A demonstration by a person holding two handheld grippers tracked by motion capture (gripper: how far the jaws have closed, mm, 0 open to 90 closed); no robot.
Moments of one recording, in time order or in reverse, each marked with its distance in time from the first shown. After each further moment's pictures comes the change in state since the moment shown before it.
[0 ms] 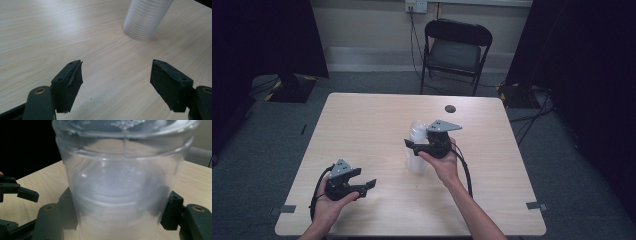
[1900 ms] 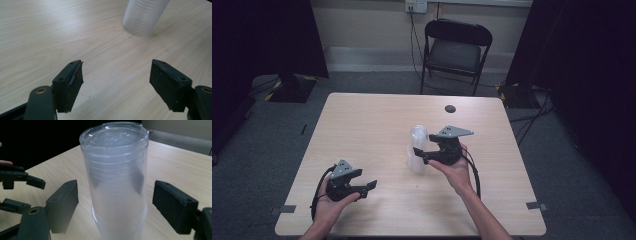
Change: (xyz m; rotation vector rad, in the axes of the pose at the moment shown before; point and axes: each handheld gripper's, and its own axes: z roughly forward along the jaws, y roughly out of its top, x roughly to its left) left arm -0.003 0.000 0.000 0.021 0.003 0.022; right arm -0.003 -0.011 -0.031 0.046 0.002 0.030
